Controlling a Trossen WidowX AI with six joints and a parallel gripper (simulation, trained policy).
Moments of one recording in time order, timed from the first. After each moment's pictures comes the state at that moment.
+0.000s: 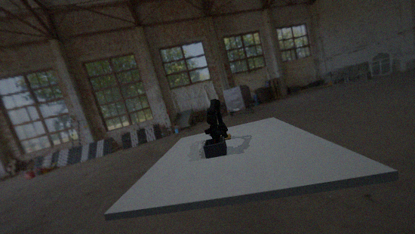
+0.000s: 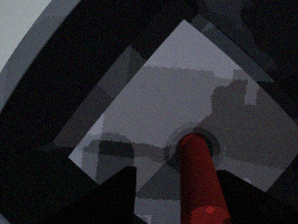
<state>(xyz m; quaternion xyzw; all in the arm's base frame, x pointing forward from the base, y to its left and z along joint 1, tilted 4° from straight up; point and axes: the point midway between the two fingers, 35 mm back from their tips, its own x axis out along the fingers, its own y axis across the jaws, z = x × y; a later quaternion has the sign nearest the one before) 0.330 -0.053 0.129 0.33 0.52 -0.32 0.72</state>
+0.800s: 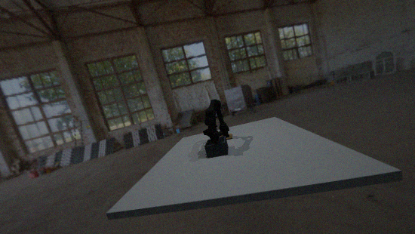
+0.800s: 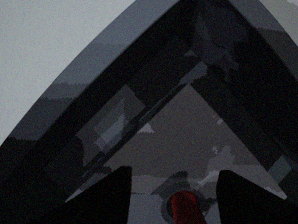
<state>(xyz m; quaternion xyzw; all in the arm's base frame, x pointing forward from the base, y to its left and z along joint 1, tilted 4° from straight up) 0.352 -0.076 0.135 0.27 0.55 -0.31 0.73</state>
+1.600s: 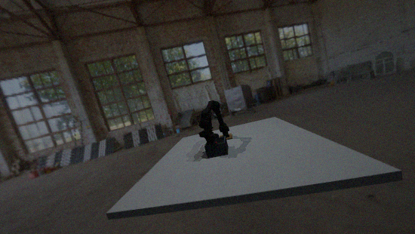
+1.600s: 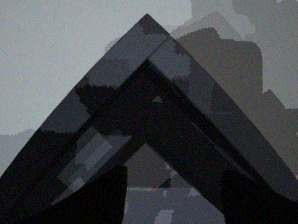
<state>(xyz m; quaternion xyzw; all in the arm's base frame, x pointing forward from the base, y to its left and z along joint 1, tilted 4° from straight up) 0.360 -0.110 0.133 0.27 0.56 -0.33 0.71</state>
